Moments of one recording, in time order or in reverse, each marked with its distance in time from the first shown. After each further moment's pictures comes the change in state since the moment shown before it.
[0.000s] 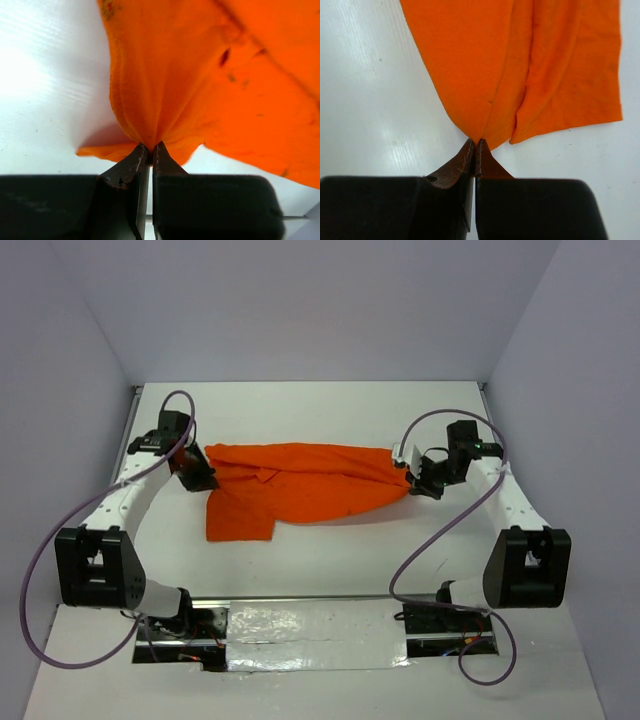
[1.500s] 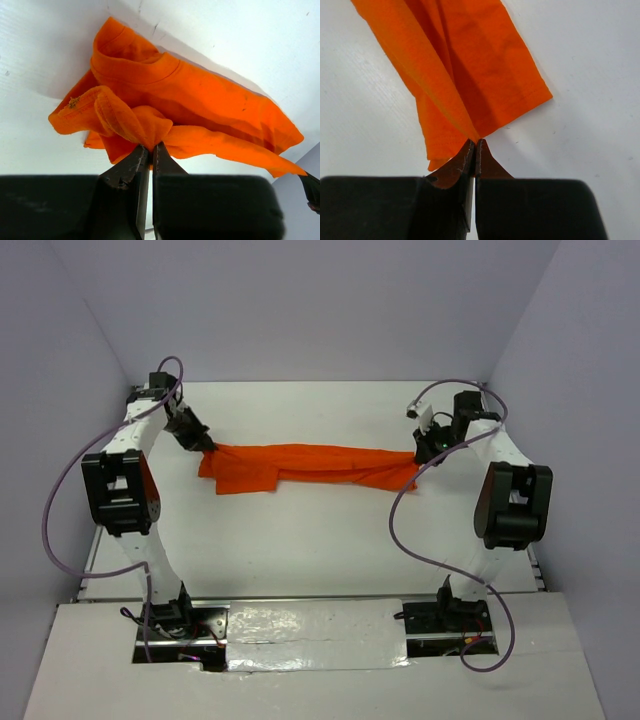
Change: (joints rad) left arm 0.150 0.536 0.543 -0.065 0.208 0.027; right arm -0.102 0.382 0.302 0.164 0.010 0.402
